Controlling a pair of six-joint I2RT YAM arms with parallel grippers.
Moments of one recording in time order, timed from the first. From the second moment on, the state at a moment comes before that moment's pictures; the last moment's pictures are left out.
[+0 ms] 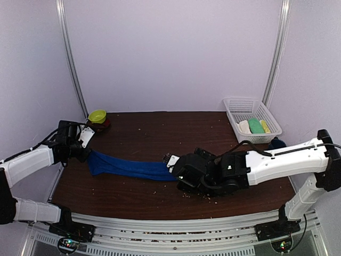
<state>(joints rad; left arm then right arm) -0.16 1.13 0.67 -0.27 -0.19 0.52 1.33 1.60 1.20 -0.54 0.81 -0.10</state>
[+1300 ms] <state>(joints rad) -0.16 1.14 0.67 -0.30 -0.08 0.53 1.30 1.57 0.94 -0.55 0.61 -1.09</state>
